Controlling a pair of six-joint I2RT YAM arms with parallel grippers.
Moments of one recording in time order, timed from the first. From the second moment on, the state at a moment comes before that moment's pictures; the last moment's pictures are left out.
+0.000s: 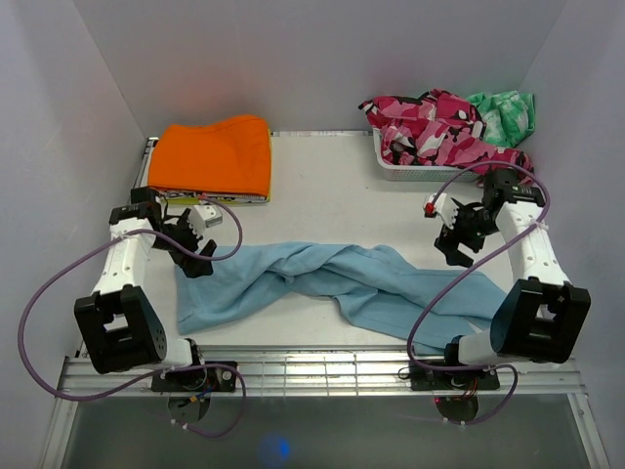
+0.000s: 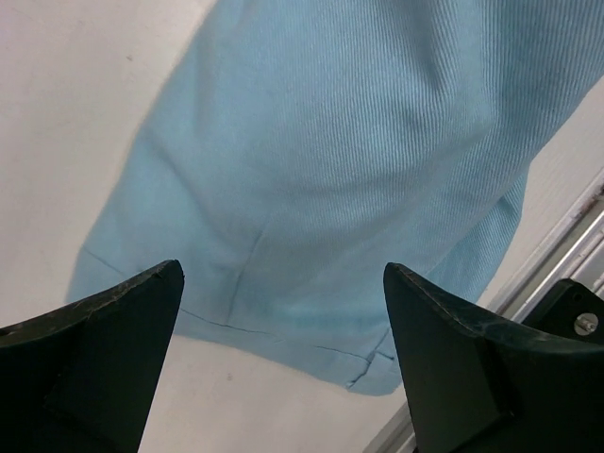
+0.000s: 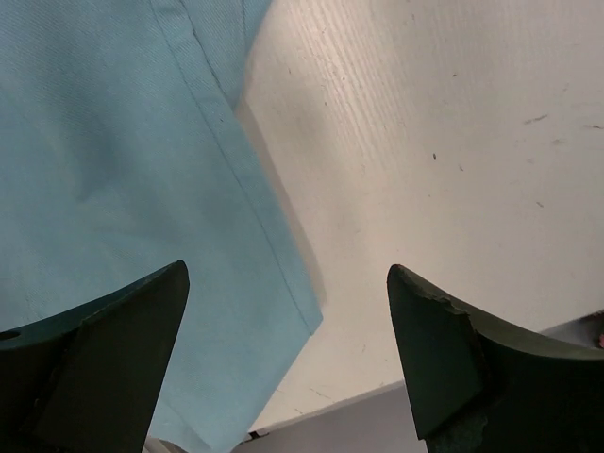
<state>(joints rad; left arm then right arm) 0.22 1.36 1.08 -1.06 0.62 1.12 -0.14 1.40 1.19 -1.15 -0.41 -1.34</state>
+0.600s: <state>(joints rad) 0.19 1.30 0.75 -0.97 0.45 1.06 0.13 1.55 1.00 -1.04 -0.41 -1.11</state>
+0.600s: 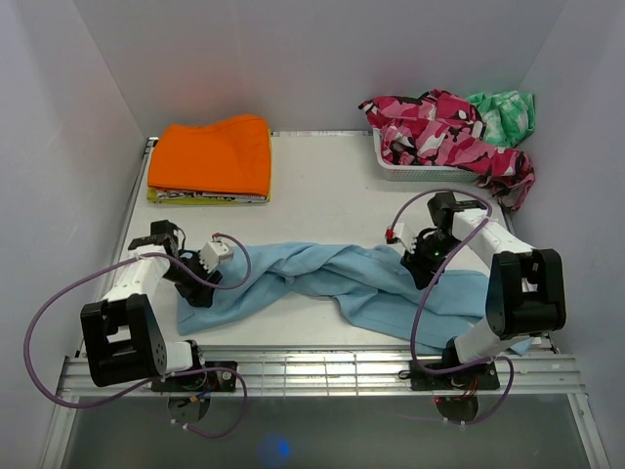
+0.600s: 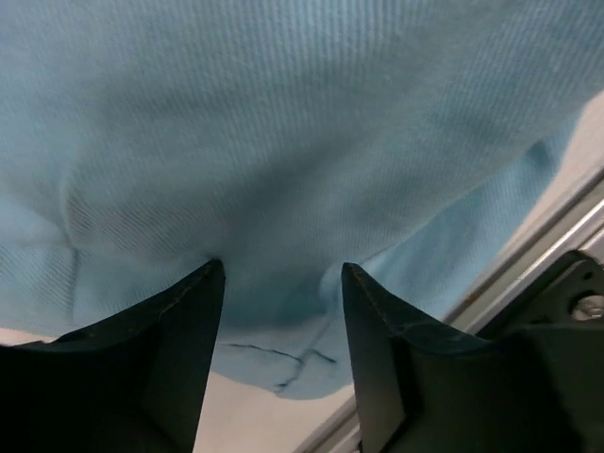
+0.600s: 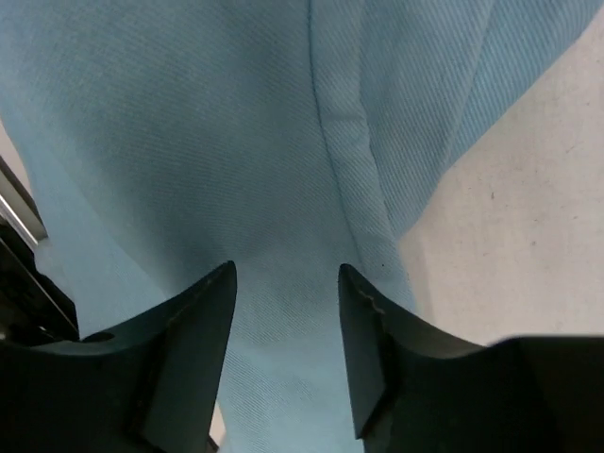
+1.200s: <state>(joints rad) 0.25 1.41 1.19 -1.06 0.56 0.99 0.17 0.83 0.60 -0.92 -0.22 -1.47</state>
